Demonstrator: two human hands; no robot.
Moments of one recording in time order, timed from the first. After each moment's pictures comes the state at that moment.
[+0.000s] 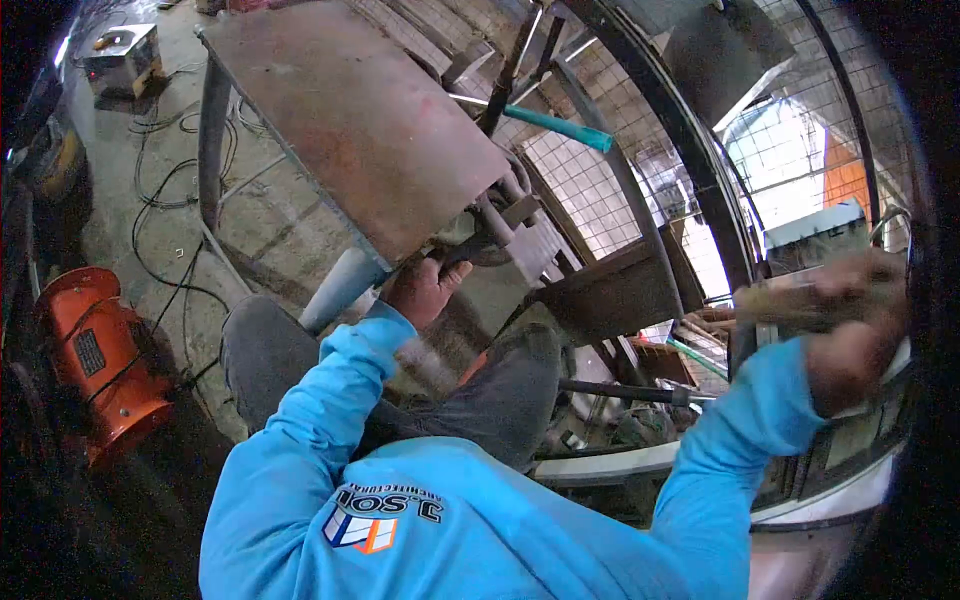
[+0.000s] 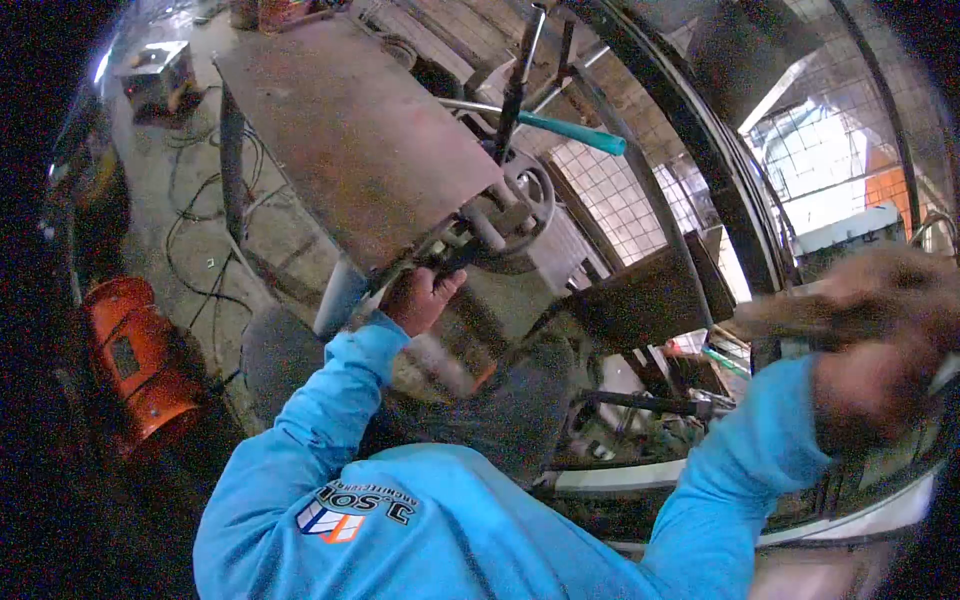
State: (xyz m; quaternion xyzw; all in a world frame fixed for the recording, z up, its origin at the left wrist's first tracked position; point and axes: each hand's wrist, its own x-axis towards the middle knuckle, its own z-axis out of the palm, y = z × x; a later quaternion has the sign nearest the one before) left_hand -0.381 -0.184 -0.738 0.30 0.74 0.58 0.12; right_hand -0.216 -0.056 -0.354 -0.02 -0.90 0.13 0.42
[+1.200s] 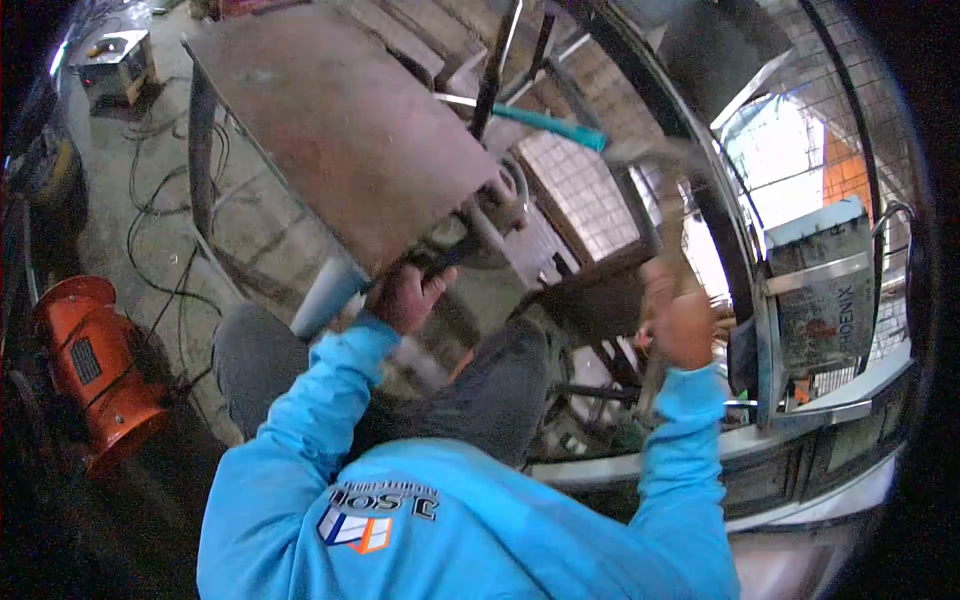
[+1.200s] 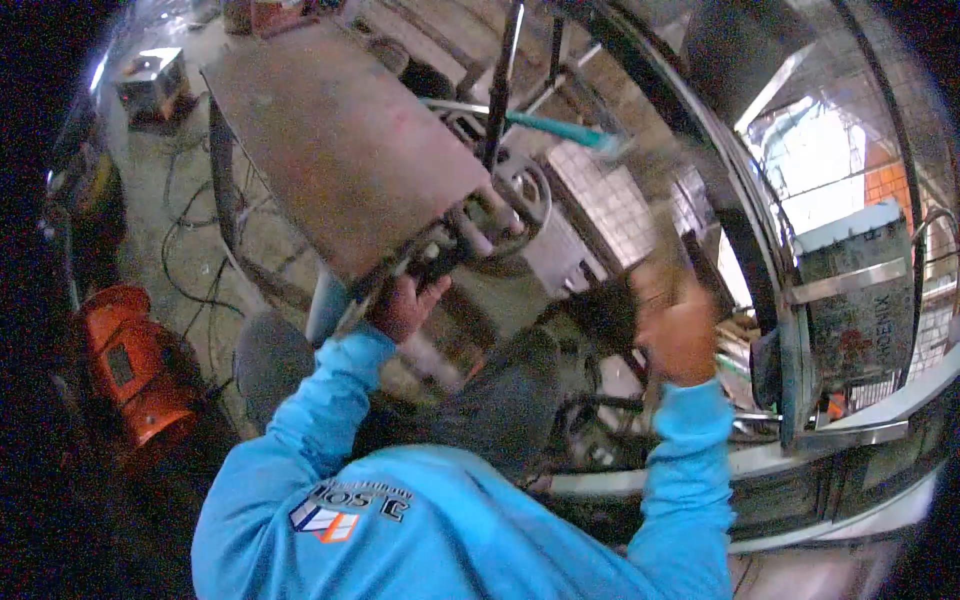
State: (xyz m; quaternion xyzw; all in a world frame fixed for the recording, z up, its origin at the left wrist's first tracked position) left_hand -0.388 -0.183 -0.732 0.31 0.77 0.55 0.08; right_hand -0.229 -0.010 -0.487 -0.34 -0.91 0.21 0.15
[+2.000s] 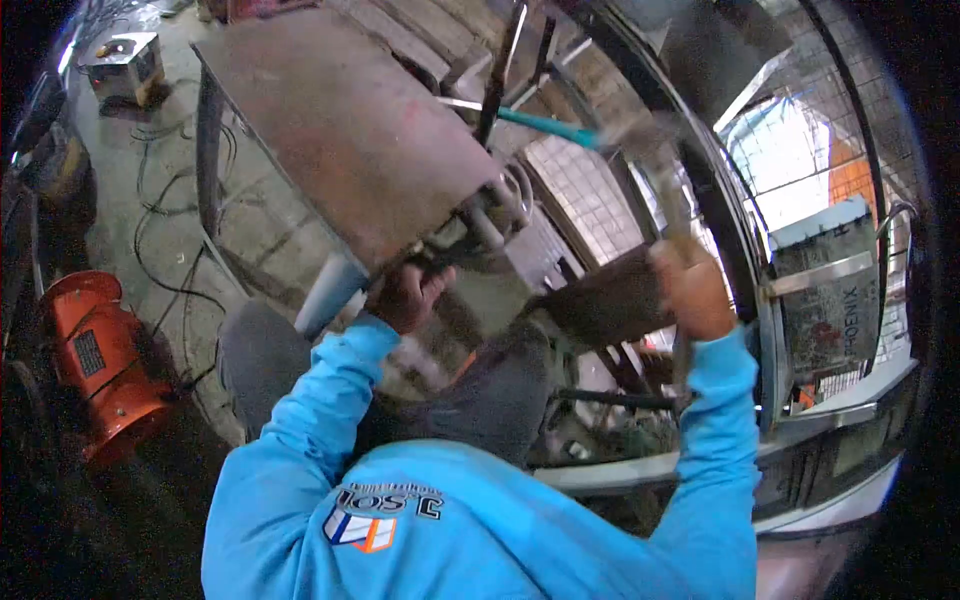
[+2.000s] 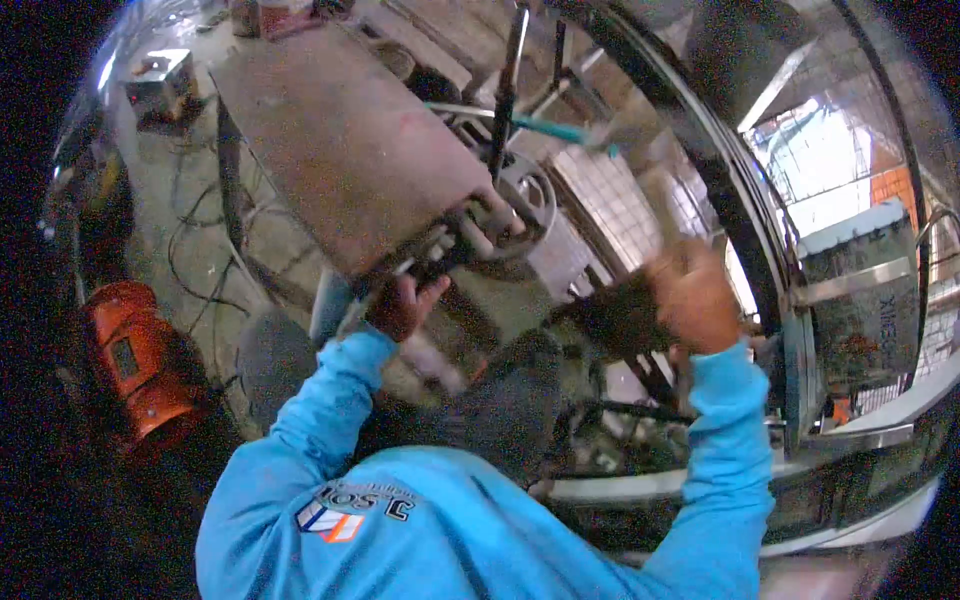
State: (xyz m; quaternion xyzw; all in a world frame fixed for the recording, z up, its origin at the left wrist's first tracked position) left_hand -0.382 -0.178 -0.754 0.27 0.78 0.55 0.15; right_hand -0.247 0.027 -0.466 -0.30 -0.94 0.09 0.11
